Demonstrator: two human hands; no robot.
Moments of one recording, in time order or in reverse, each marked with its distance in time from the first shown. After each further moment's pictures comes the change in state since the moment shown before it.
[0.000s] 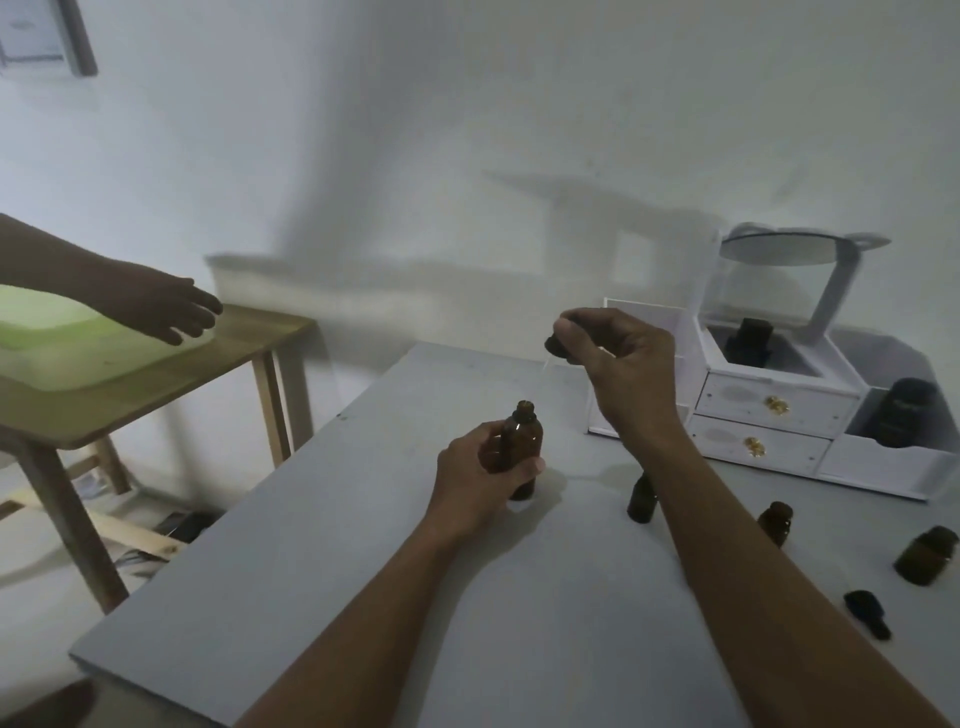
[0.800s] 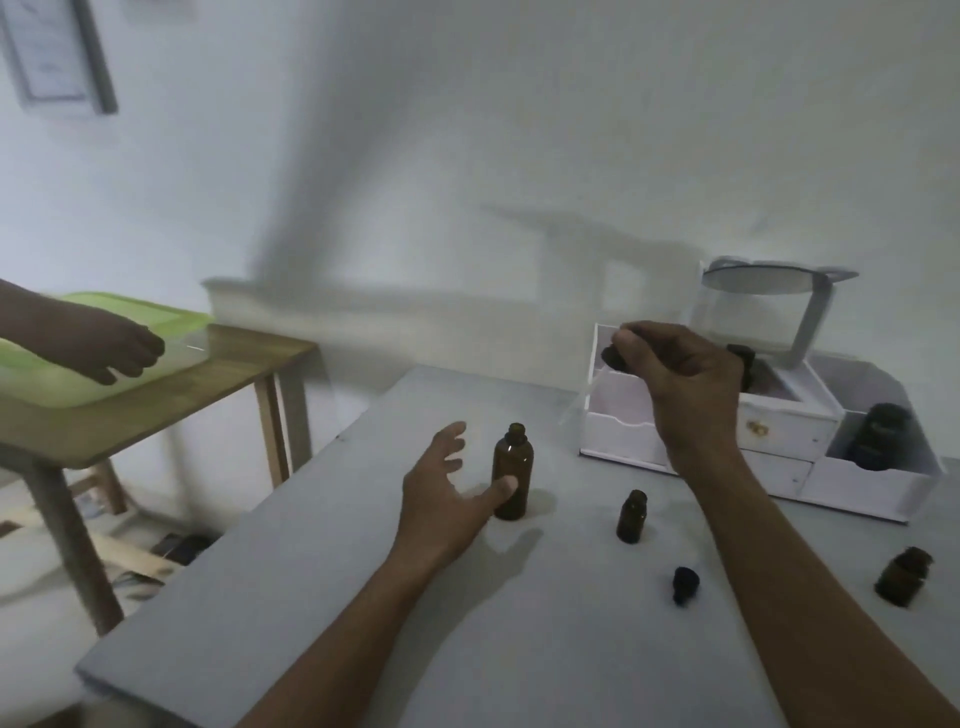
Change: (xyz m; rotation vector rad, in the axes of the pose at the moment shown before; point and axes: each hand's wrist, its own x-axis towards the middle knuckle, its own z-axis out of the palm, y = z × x) left_hand -0.023 0.007 -0.022 0.008 0.159 0.068; right_hand -0.002 -0.022 -0.052 0.060 0.100 -0.099
